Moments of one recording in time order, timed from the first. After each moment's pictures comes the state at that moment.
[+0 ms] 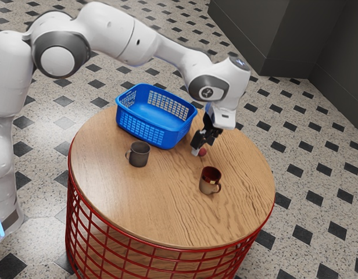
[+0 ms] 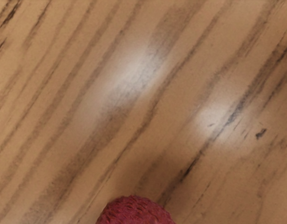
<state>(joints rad) 0.13 0.28 -0.15 -1.70 0.09 1.93 0.92</state>
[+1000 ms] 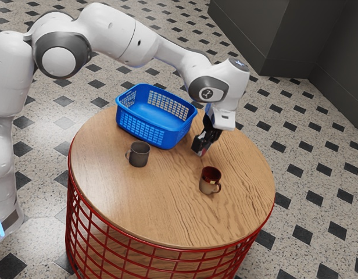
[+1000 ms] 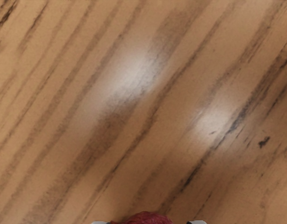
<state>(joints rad) 0.14 0.29 -0.15 -1.70 0.07 1.94 0.93</state>
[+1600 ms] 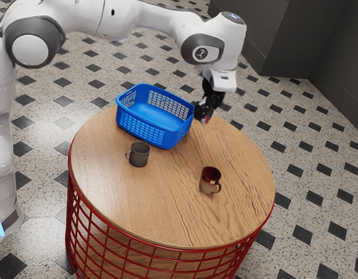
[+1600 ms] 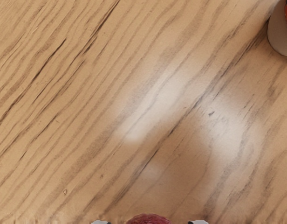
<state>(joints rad) 0.13 0.14 -0.13 -1.65 0.05 1.84 0.91</state>
